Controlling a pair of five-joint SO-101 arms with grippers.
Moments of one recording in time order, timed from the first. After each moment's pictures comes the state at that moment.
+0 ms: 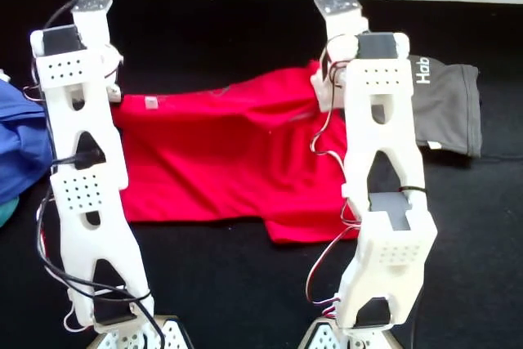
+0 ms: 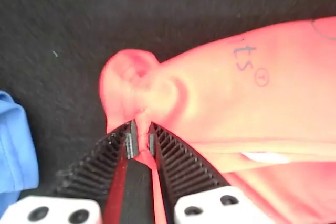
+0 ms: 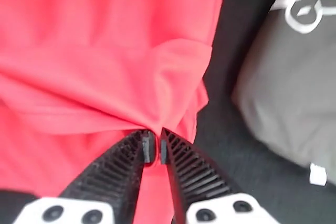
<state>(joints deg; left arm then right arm) -19.8 55.8 -72.9 101.1 -10.3 -8.2 22.7 -33.8 91.8 15.1</state>
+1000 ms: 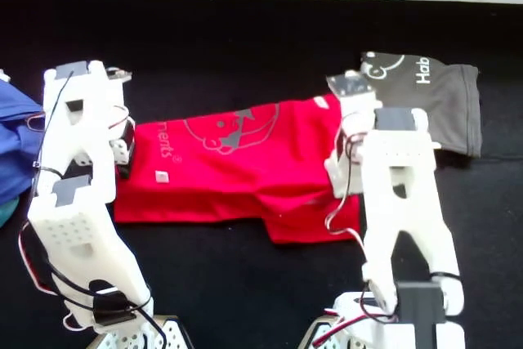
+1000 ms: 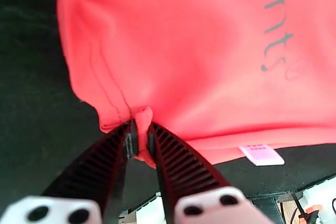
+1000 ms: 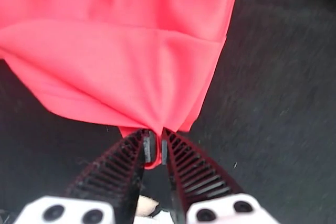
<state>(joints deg) -20.6 30.6 -11.9 95.3 -14.0 -5.2 -14.9 23.0 86.2 15.3</state>
